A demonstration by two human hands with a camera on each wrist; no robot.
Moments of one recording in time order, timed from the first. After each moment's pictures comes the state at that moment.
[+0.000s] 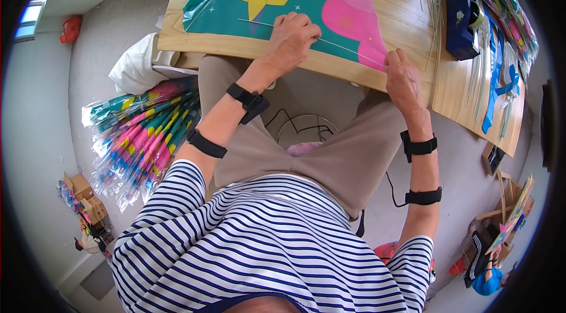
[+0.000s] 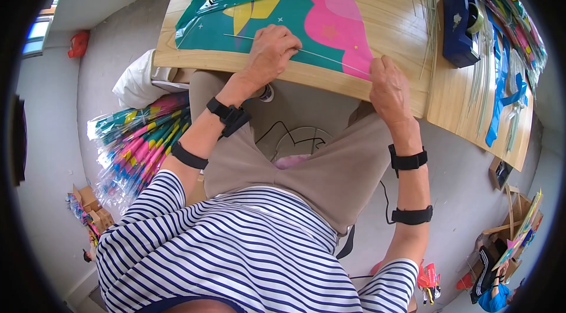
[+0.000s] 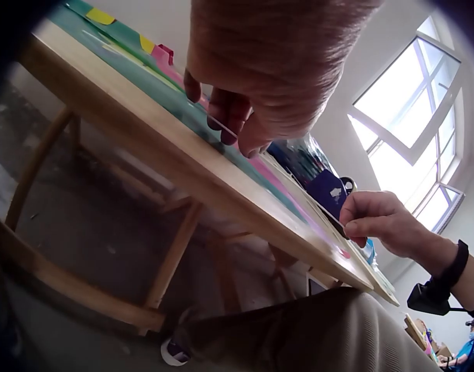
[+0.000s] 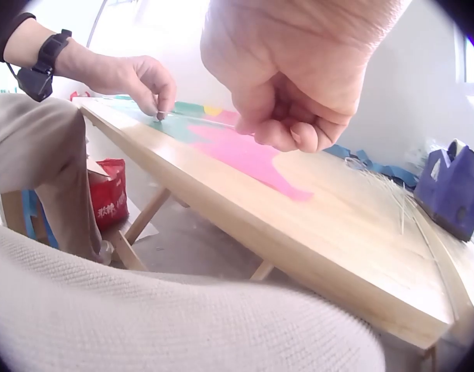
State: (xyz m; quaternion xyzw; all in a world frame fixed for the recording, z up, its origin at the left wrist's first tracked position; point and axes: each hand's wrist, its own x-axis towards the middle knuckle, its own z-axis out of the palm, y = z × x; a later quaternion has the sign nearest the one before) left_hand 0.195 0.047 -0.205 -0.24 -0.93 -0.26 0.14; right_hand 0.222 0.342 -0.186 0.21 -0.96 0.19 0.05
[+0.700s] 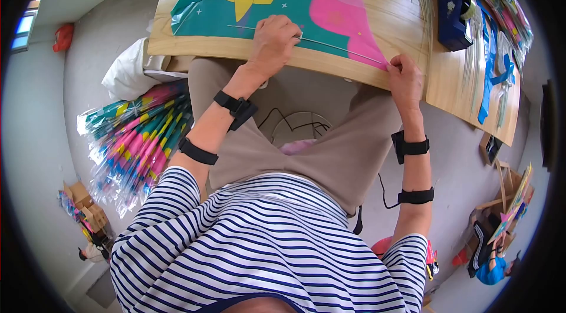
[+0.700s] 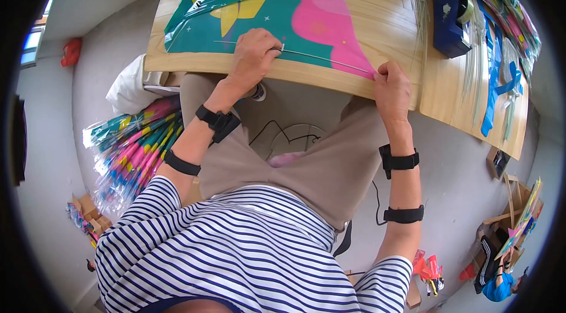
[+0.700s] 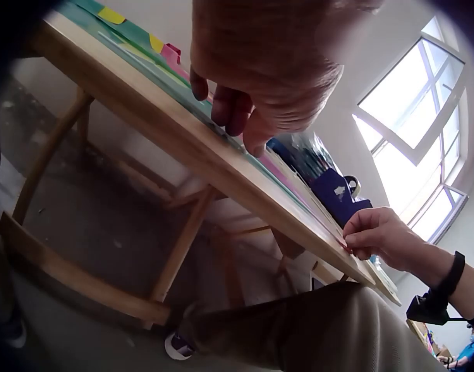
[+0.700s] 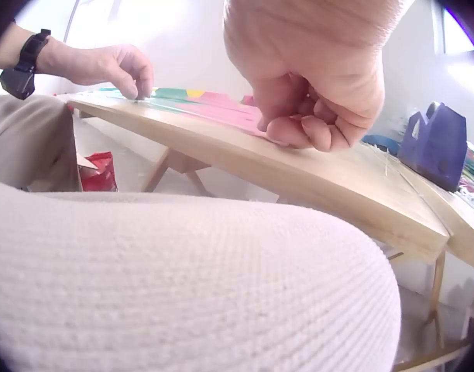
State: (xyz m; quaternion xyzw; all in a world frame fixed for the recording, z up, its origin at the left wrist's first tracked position) left_hand 0.205 0.041 -0.210 -0.22 -0.92 -0.29 0.16; right_hand 0.236 0.363 -0.200 -0.04 -0.95 0.32 0.05
